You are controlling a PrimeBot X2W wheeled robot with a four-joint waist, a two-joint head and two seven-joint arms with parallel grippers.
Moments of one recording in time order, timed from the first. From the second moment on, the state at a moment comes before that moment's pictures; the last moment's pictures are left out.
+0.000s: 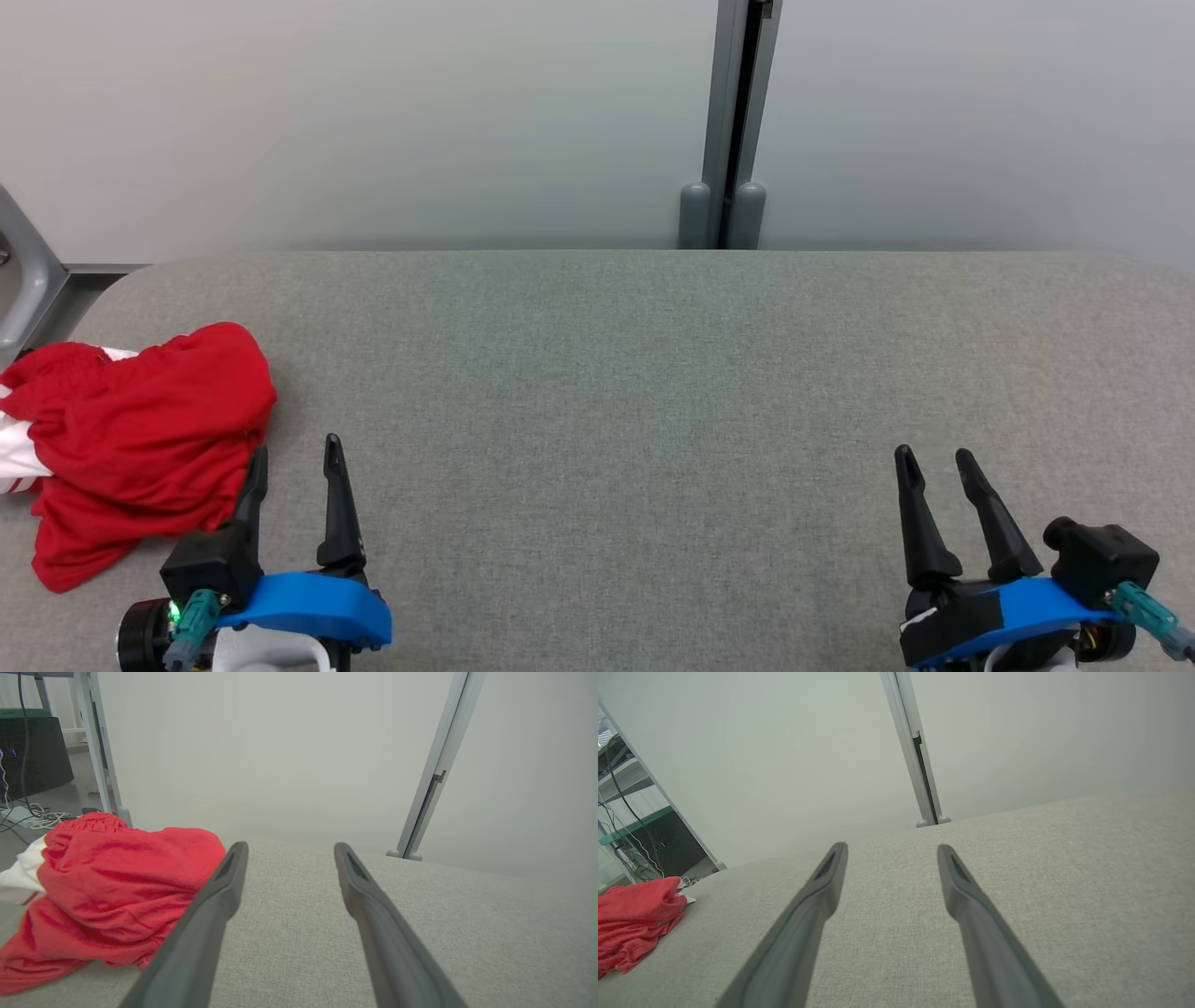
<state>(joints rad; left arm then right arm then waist) -0.08 0.09 -0.07 0.28 -0.26 0.03 -0.21 -0.06 -0.04 0.02 0.25 0.36 0.13 -0.21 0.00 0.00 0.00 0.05</state>
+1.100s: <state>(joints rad) -0.07 0.11 -0.11 0.28 -0.11 0.08 -0.22 -0.06 -0.05 -0.02 0.26 0.14 0.13 -0.26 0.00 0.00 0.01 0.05</state>
